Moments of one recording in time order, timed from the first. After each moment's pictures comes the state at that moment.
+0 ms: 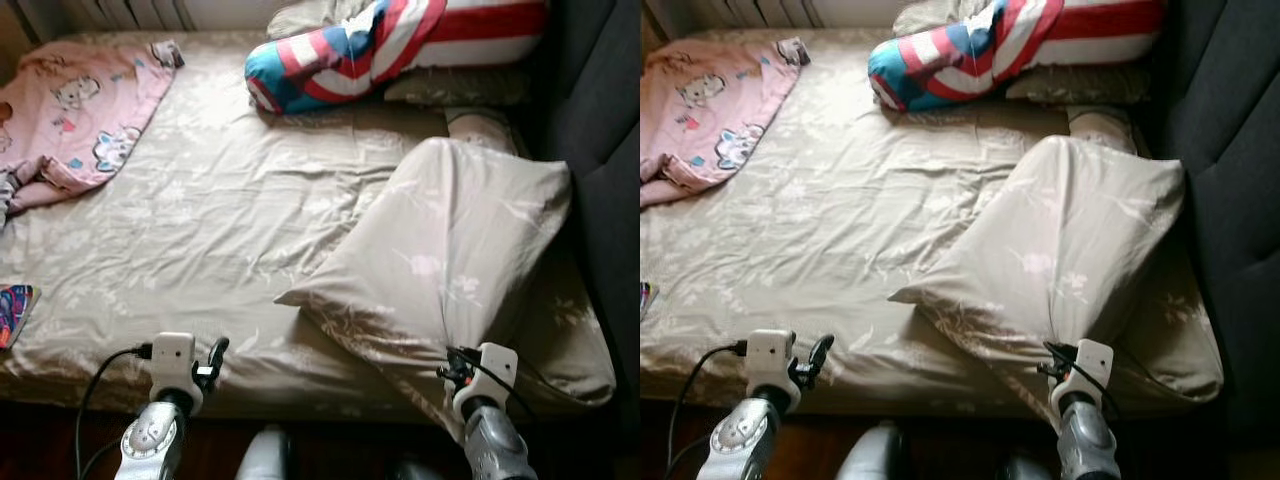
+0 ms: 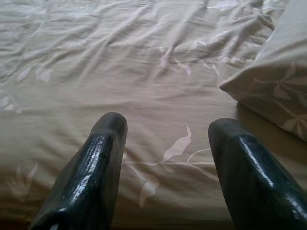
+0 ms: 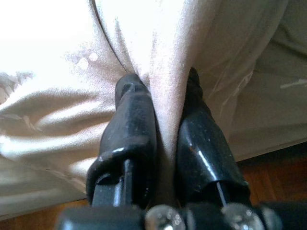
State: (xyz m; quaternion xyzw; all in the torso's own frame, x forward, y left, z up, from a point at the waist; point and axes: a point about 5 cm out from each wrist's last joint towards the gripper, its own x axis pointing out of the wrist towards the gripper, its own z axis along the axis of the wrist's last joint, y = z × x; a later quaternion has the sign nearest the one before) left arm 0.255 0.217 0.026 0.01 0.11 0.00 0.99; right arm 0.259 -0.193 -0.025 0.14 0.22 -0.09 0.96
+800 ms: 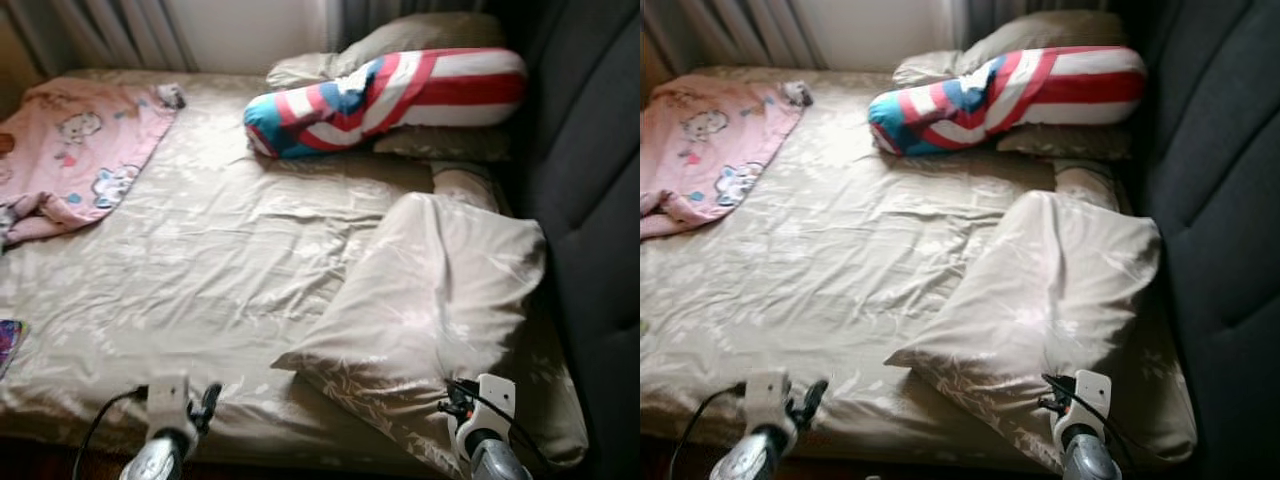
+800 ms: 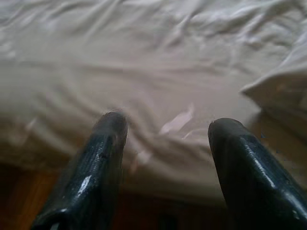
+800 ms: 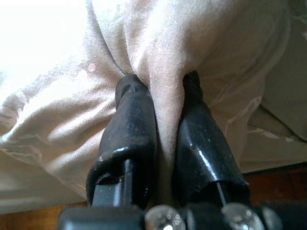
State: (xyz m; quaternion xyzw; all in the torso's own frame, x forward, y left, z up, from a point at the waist) left arm 0.222 0.230 -0.028 -0.02 0.22 0.04 0.97; right arm 0.230 -0.195 -0.047 0.11 0.28 -0.09 0.95
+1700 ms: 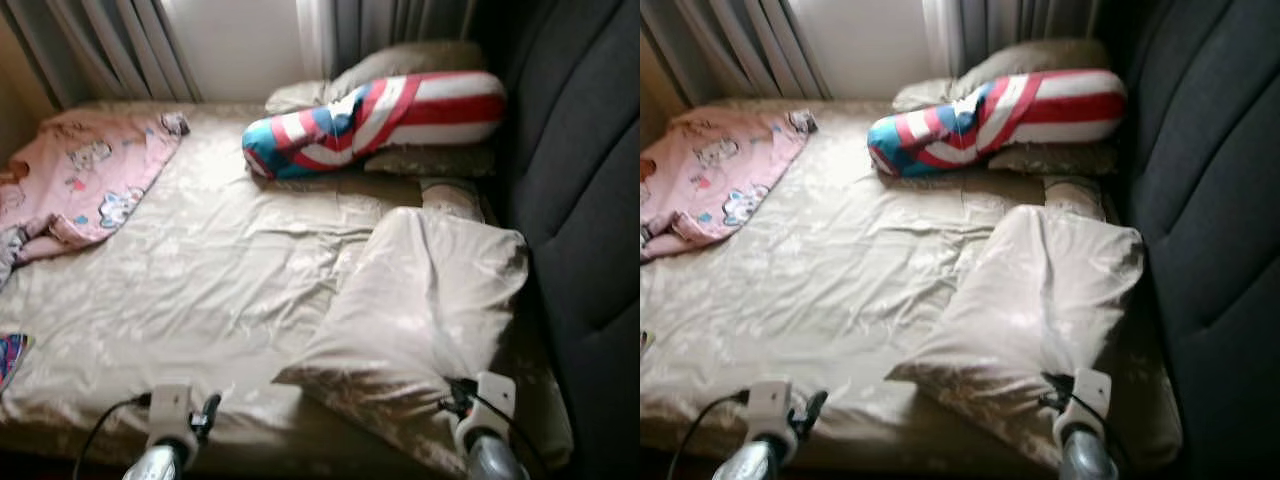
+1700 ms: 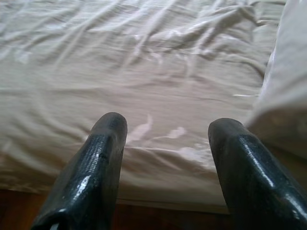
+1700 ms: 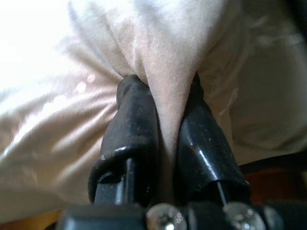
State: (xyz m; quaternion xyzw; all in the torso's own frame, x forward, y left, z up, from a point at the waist) left arm 0.226 0.220 -0.031 0.00 0.22 0.01 0.98; right arm 0.227 -0.208 -0.048 0.08 0.28 -0.14 0.95
